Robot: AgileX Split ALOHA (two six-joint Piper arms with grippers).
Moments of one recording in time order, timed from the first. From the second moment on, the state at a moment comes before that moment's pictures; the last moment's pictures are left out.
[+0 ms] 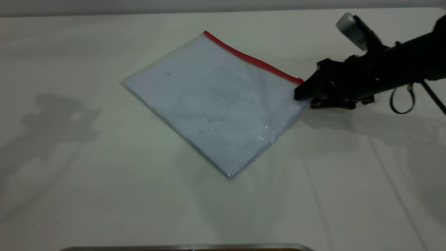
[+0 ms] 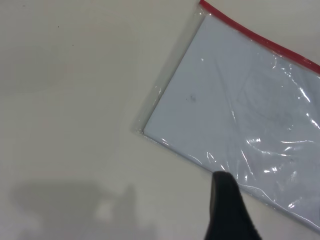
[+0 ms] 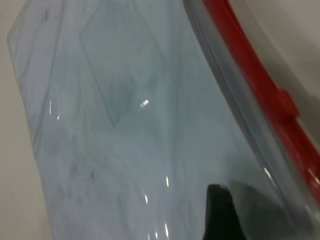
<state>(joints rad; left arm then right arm) 0.05 1.57 -0.99 -0.80 0.48 0.84 0.05 2.50 -1.15 1.79 0.69 -1.68</state>
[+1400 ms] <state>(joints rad) -0.01 1.73 -0.99 -1.05 0.35 1.12 0.24 2.25 -1.30 1.14 0.70 -1.42</state>
